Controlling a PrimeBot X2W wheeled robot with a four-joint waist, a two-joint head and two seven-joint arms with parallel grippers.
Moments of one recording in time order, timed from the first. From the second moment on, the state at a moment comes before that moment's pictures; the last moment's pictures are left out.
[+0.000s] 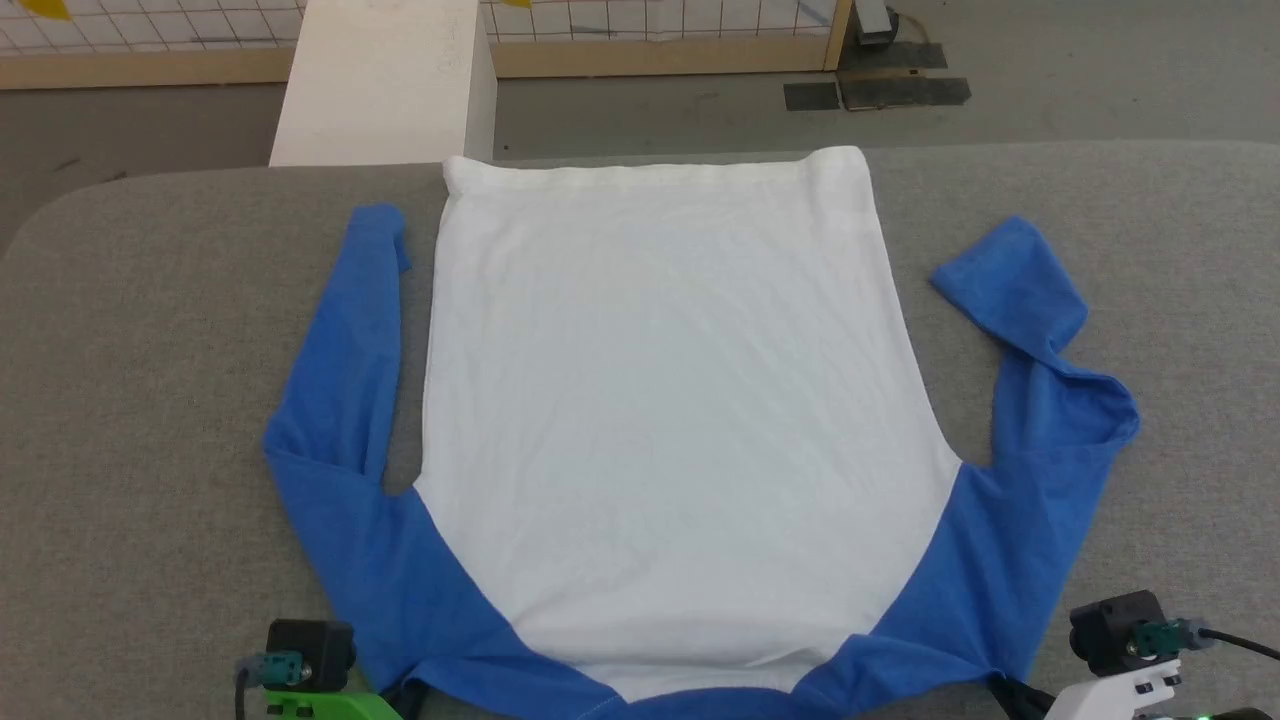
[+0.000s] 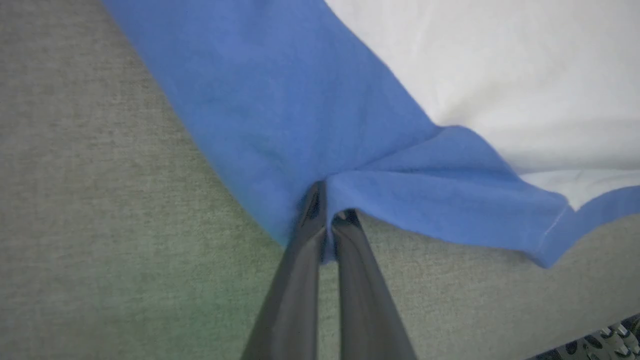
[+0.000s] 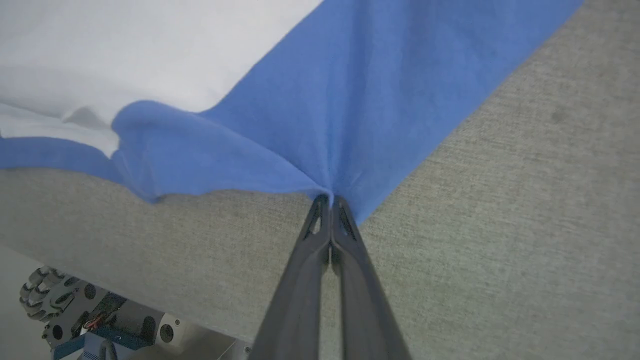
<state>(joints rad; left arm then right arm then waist) 0.11 0.55 -0.50 -0.09 -0.73 0.23 0.25 0.26 -0.23 0.05 -0.19 0.31 0.13 0.67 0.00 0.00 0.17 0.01</state>
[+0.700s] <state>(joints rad) 0.17 0.54 -0.48 -0.09 -0.77 0.23 0.20 0.34 -0.15 -0.05 -0.24 0.29 0.13 0.67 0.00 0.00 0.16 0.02</state>
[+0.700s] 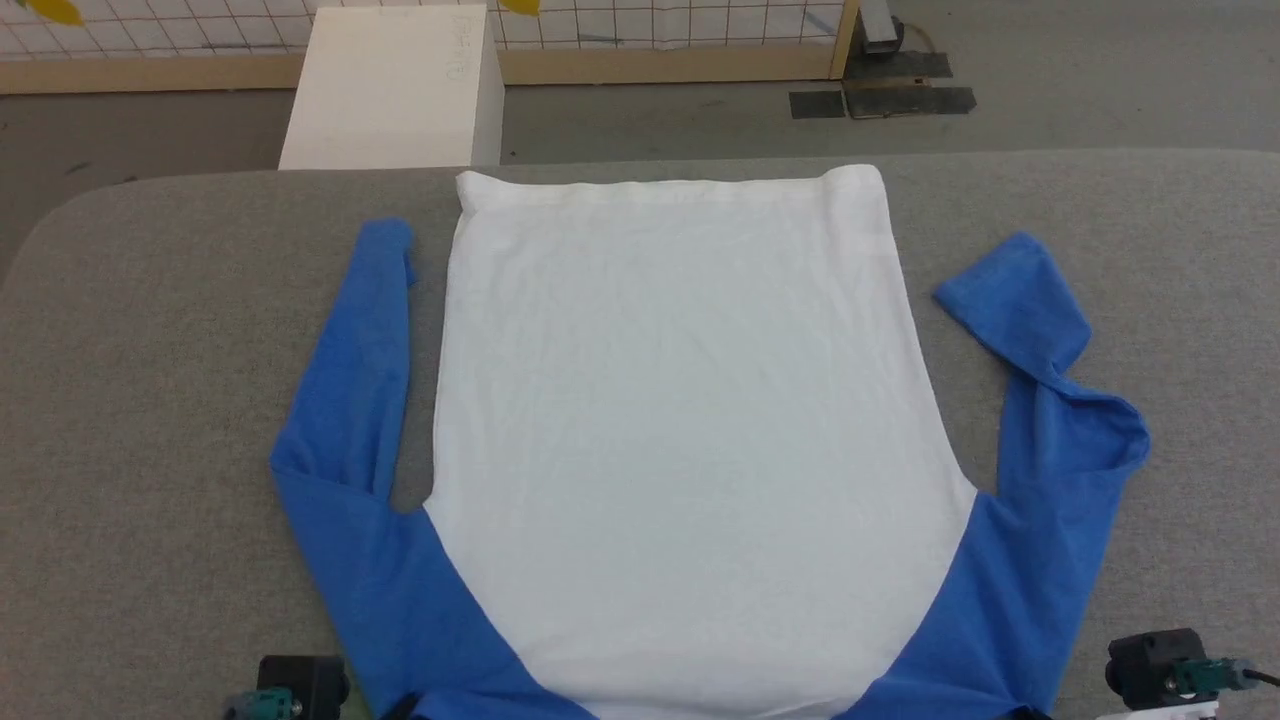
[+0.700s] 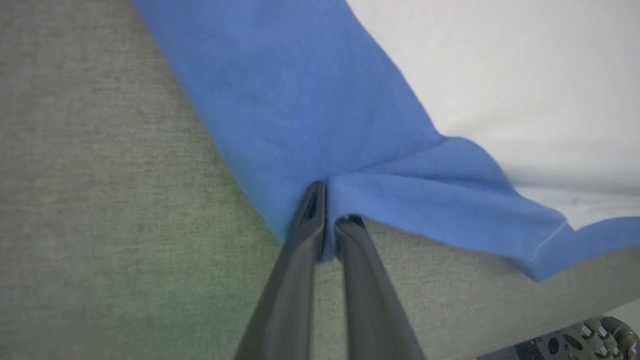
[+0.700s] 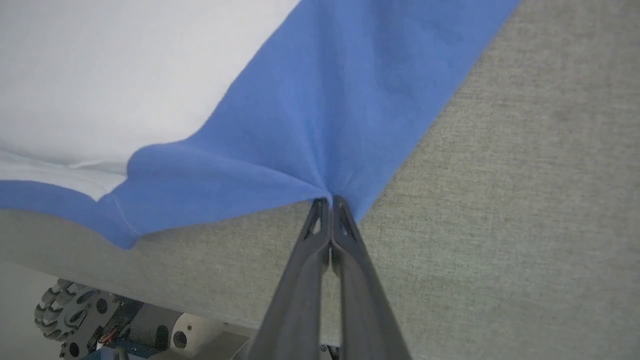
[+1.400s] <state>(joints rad) 0.29 0.63 -0.36 -0.17 -0.78 0.31 0.15 0.35 -0.10 -0.19 -0.23 0.21 0.13 0.30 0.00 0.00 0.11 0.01</state>
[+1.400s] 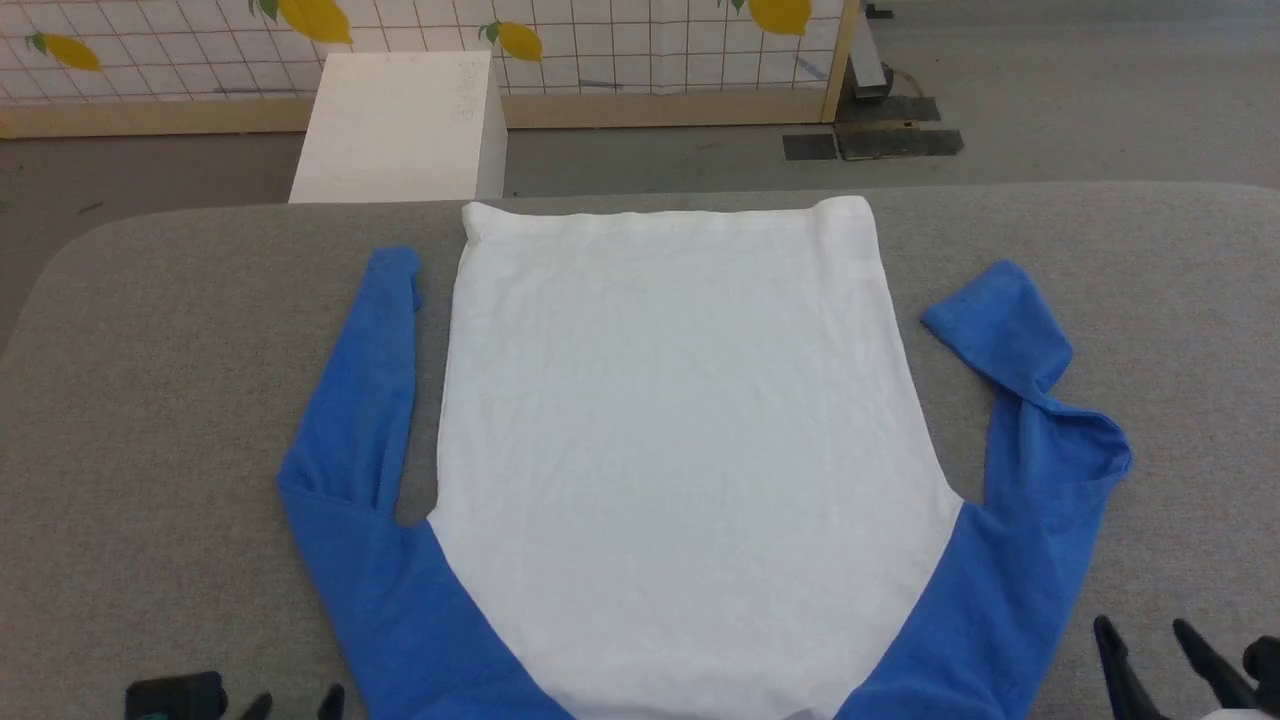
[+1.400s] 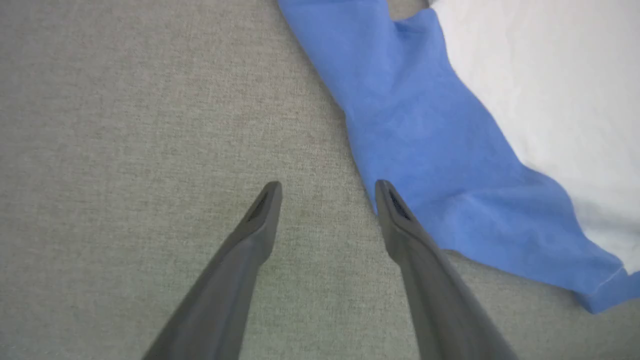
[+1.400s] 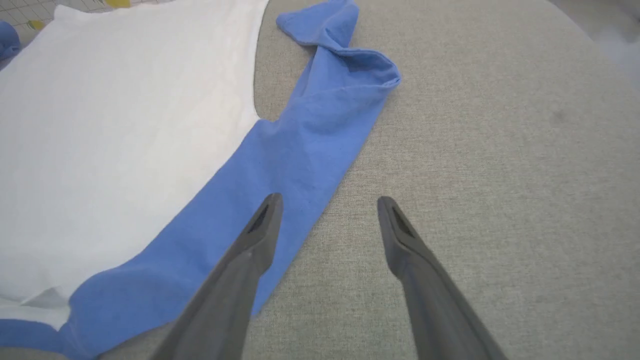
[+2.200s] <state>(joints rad) -0.68 0.72 -0.35 0.18 -0.67 0.01 0.23 -0.02 -0.09 -0.04 -0.24 0.19 0.13 -0.06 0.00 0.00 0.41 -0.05</state>
